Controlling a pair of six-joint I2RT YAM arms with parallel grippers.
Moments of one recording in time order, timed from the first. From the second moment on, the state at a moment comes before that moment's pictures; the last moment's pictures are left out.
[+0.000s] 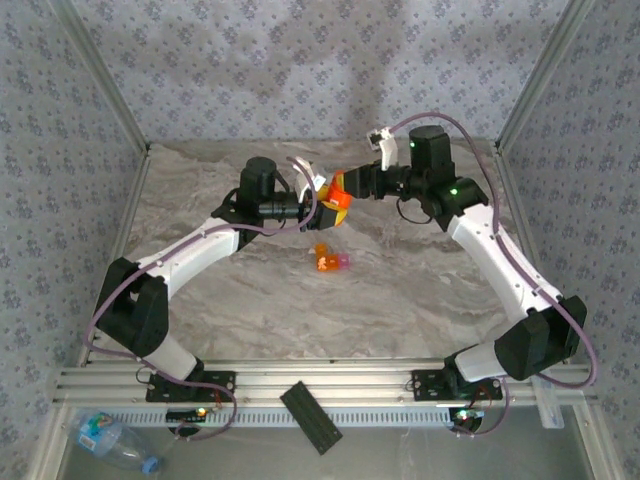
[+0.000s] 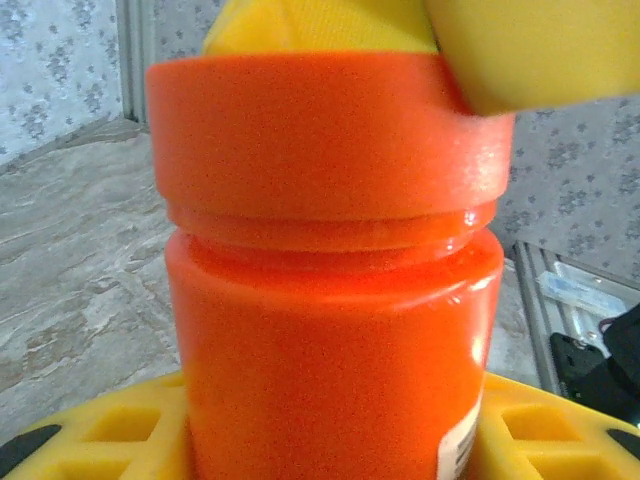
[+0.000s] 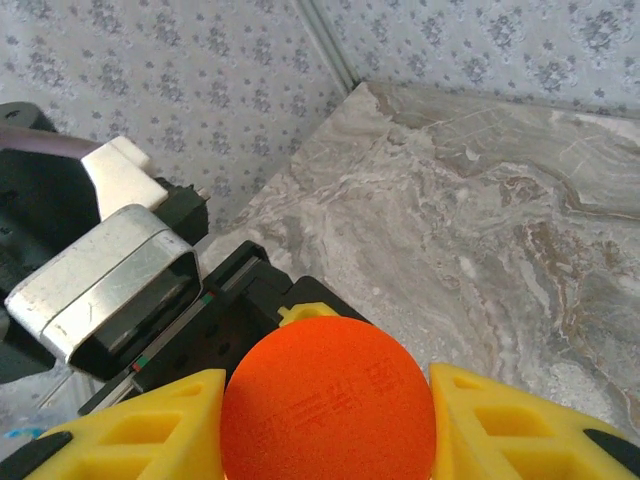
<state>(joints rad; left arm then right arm) -0.58 1.57 1.16 0.14 0.79 -0.05 0.41 1.41 1.42 -0.44 -0.60 0.24</state>
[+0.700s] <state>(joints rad) -0.66 1.55 1.04 0.27 0.32 -0.05 0.56 1.45 1.35 -0.29 -0.14 0.51</state>
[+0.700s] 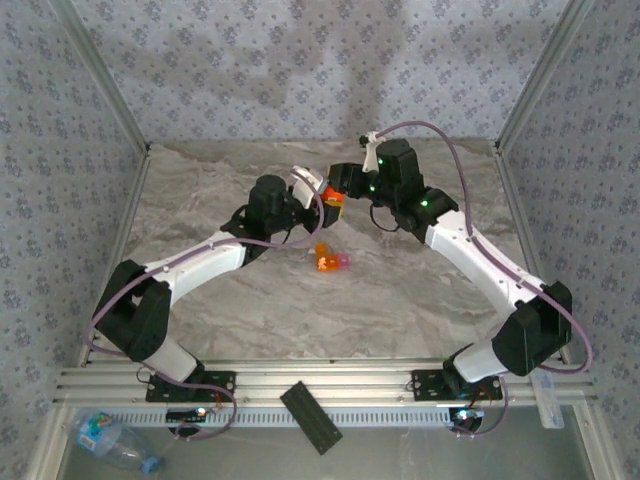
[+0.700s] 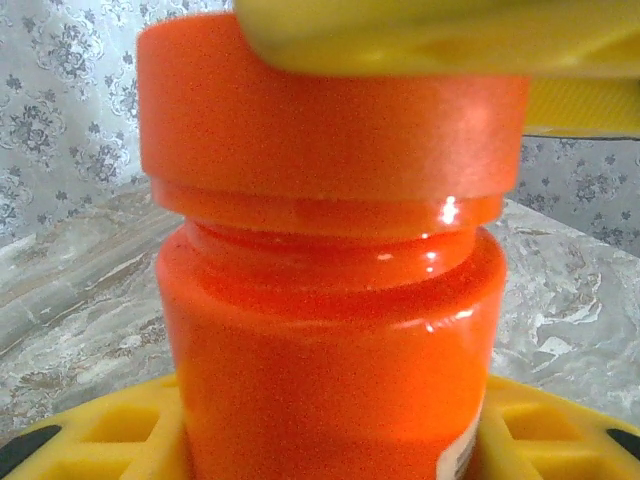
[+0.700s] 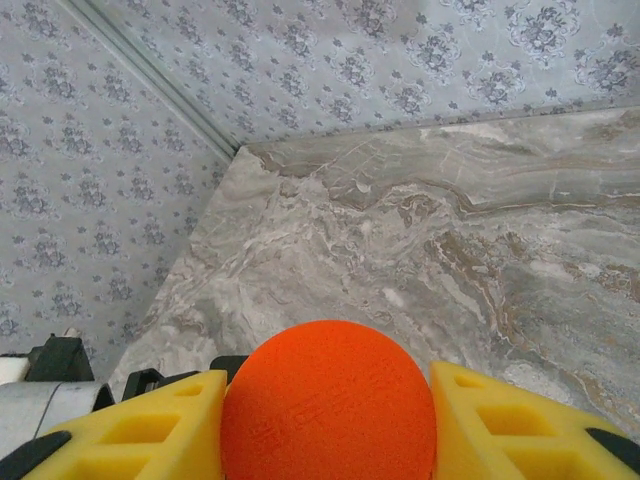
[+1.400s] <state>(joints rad) -0.67 1.55 1.04 0.33 0.32 -0.04 0.53 1.48 1.49 -0.45 -0.22 0.40</state>
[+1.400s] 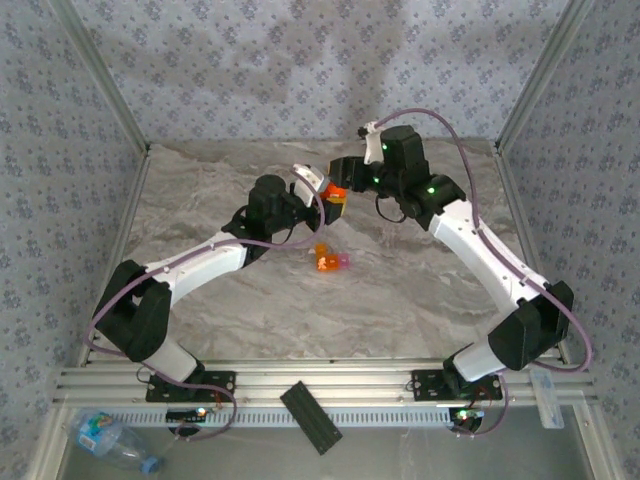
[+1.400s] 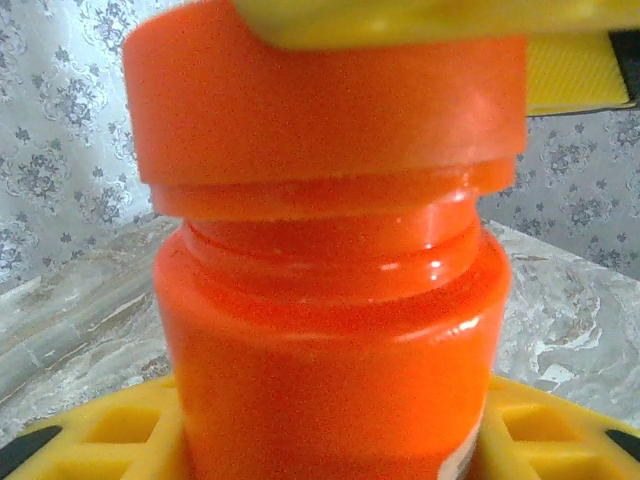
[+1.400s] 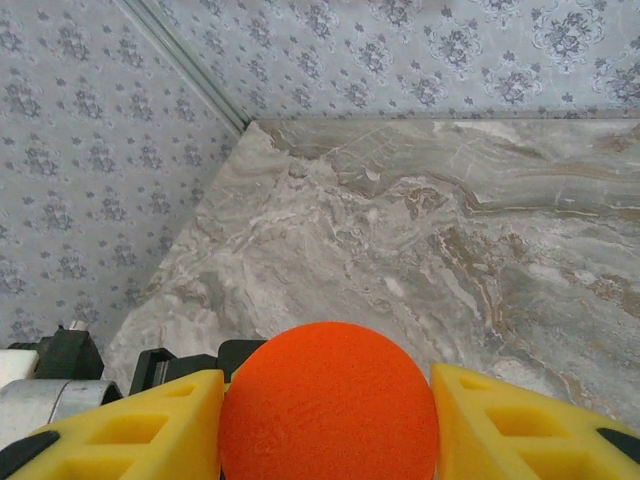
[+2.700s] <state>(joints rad) -0.66 1.53 1.07 0.44 0.37 -0.09 0.54 1.40 1.46 -0.54 -0.26 0.35</state>
